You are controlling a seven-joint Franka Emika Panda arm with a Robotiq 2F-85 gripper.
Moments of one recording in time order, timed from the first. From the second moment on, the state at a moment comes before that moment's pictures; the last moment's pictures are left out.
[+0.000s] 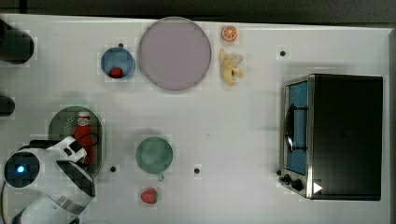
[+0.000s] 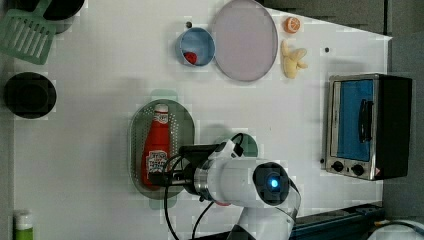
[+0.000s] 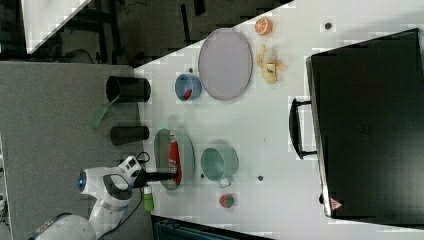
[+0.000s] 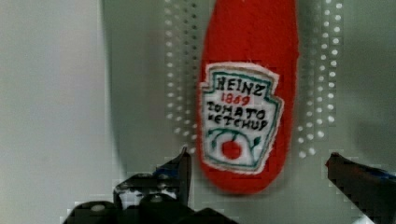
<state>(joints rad) -0.04 0.46 0.79 -2.28 -0.26 1.00 0.15</state>
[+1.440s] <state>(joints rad) -0.01 0.52 0.75 -2.22 -0.31 1.05 0.32</state>
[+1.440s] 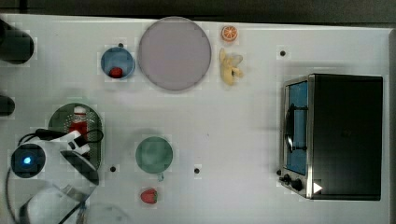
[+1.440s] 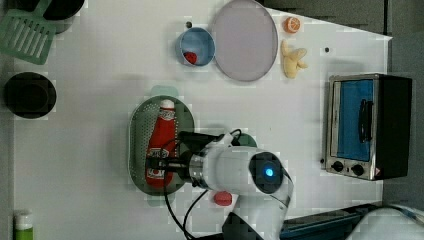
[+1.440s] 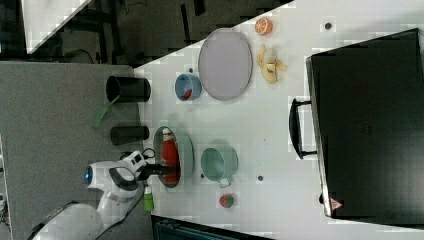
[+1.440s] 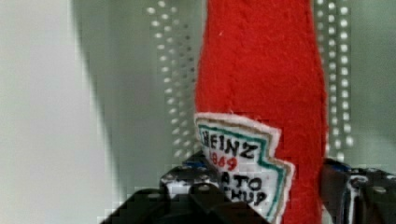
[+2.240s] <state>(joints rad) -0.17 0.15 0.90 -1.98 0.06 0.55 0.13</state>
